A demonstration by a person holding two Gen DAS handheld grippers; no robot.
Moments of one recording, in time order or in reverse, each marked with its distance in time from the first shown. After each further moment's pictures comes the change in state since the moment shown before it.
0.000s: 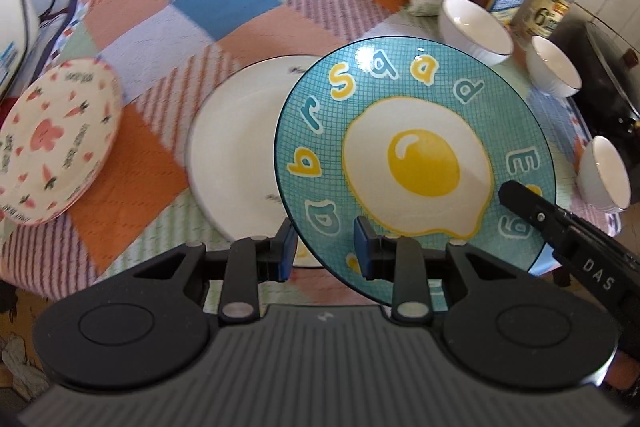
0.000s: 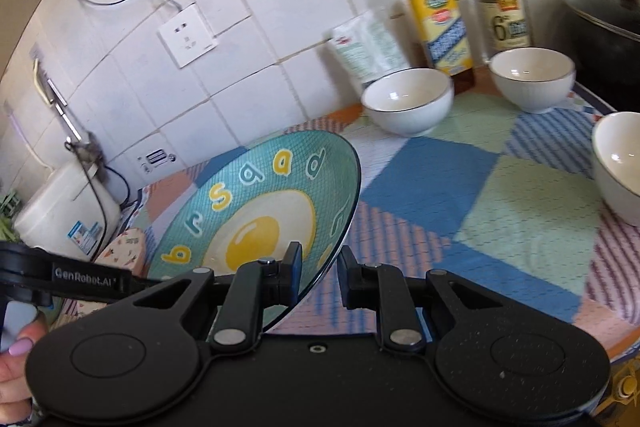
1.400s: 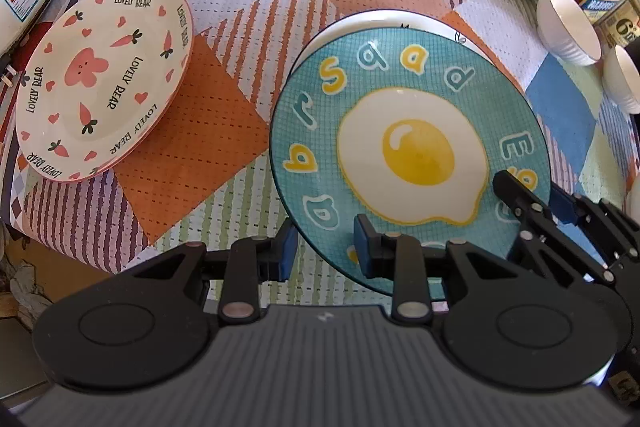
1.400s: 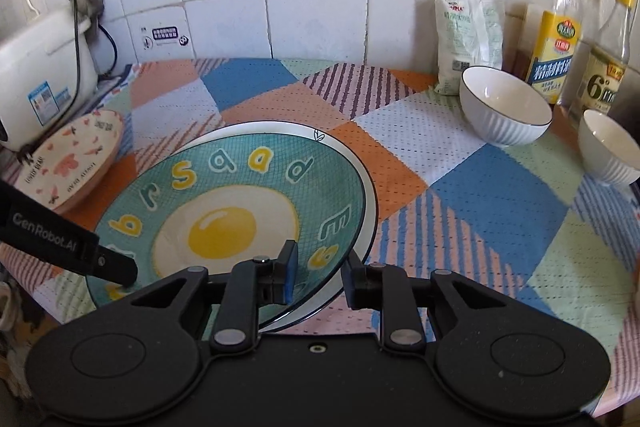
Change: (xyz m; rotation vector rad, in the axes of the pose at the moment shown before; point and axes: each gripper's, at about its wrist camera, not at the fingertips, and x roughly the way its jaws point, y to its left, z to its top) left arm 0.033 0.059 0.019 -0.139 0.206 0.078; right arm 0.084 0.090 -0.007 -0.398 0.220 -0.194
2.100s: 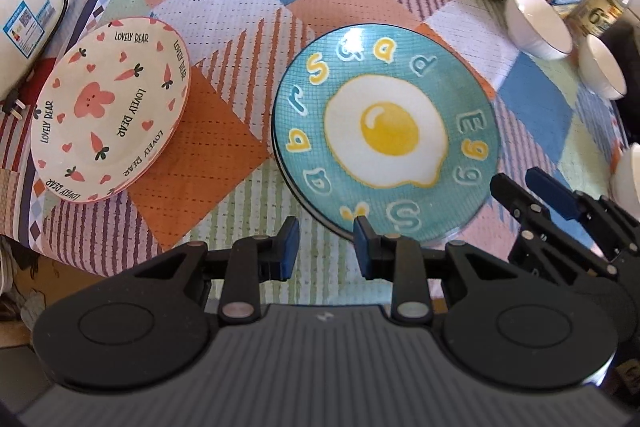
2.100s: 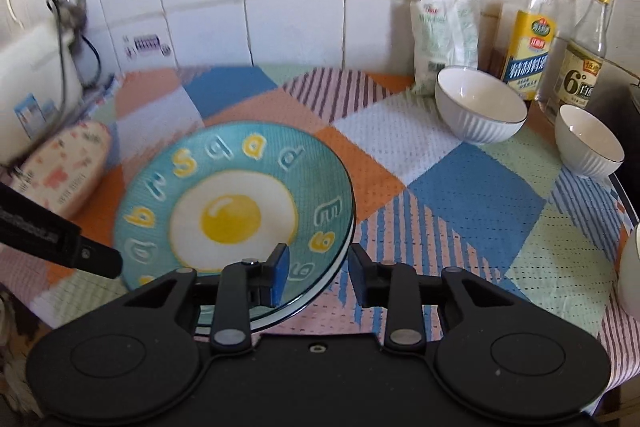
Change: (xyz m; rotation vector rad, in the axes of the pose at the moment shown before) left arm -0.038 -0.007 -0.008 0.083 -0.048 -0.014; right arm -0.028 -0.005 -0.003 0.065 -0.051 -0.018
